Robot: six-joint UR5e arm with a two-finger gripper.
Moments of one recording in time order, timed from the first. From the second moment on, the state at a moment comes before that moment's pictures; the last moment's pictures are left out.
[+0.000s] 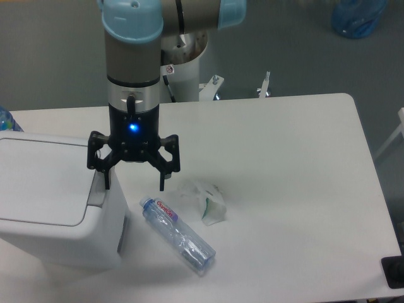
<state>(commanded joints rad) 2.22 -1.77 -1.49 -1.01 1.38 0.15</state>
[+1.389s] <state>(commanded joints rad) 2.22 -1.77 -1.49 -1.01 1.38 0.14</state>
